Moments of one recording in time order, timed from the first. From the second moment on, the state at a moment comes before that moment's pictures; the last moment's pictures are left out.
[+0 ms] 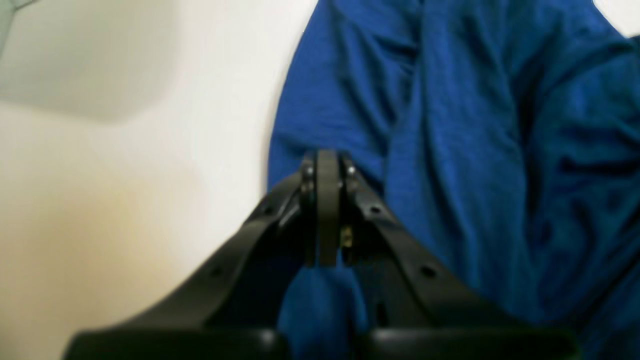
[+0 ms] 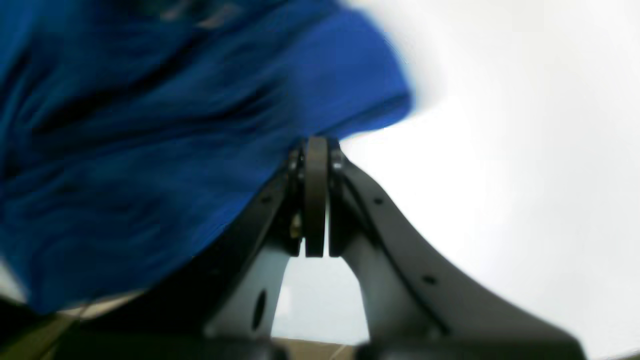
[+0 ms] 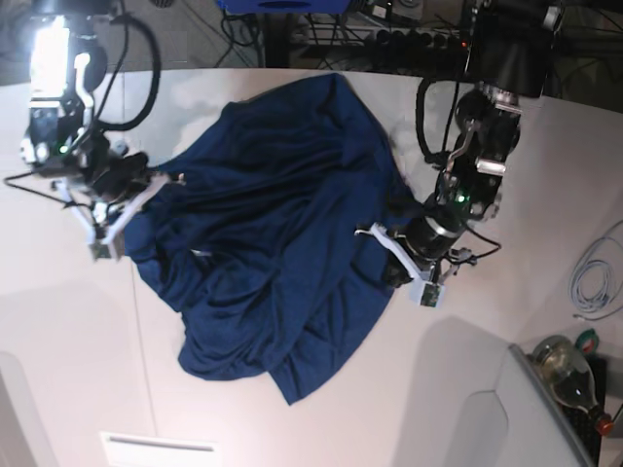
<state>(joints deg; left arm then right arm) -4.8 -14.4 13.2 70.7 -16.0 -9.7 17.5 -11.6 4.1 5.8 102.4 11.6 7.9 -60.4</state>
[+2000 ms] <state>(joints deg) 19.3 -18.1 -37.0 78.6 -16.0 -22.4 24.3 3.8 -0.4 -21.5 70.5 11.0 13.2 -42.9</state>
